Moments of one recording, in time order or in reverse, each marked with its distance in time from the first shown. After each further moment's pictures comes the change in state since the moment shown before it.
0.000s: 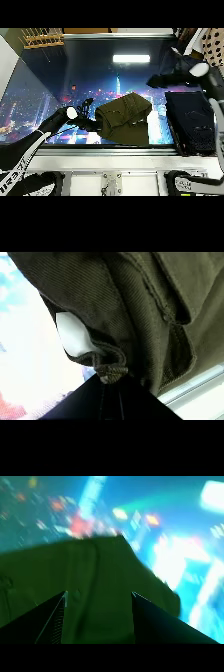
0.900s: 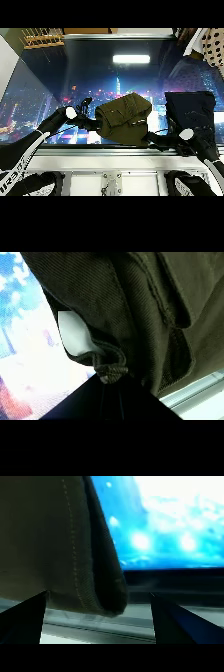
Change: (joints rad) left arm 0.010 0.002 -0.003 0.000 0.018 -0.003; right arm 0.080 0.463 -1.022 0.084 -0.173 0.397
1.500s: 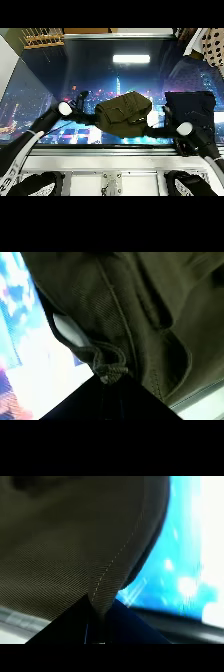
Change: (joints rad) left arm 0.058 0.087 0.070 0.000 -0.023 -0.002; right arm 0.085 0.027 0.183 -0.064 -0.029 -0.093
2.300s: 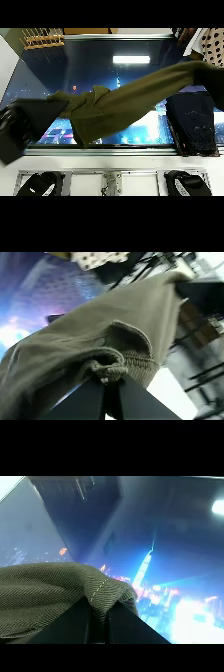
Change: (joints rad) left arm -0.104 0.739 0.404 0.004 -0.117 -0.318; right arm -0.021 0.279 0.973 -0.203 0.352 0.053
